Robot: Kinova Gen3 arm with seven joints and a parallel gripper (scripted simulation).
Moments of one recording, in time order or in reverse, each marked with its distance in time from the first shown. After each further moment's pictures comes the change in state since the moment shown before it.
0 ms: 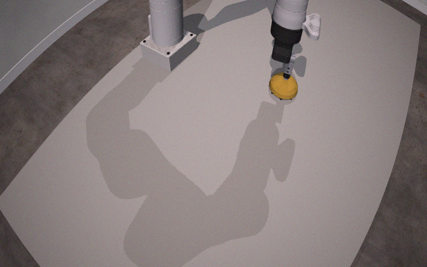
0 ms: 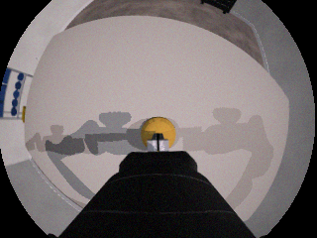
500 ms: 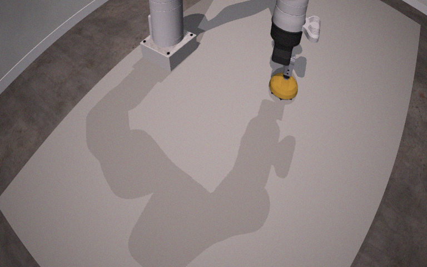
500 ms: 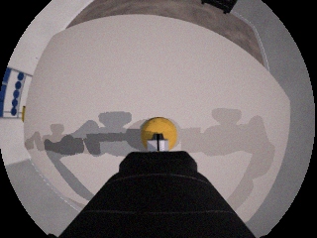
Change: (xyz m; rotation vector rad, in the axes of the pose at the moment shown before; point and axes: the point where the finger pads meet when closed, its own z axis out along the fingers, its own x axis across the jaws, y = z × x) arm -0.001 -0.001 0.009 0.003 -0.002 -0.003
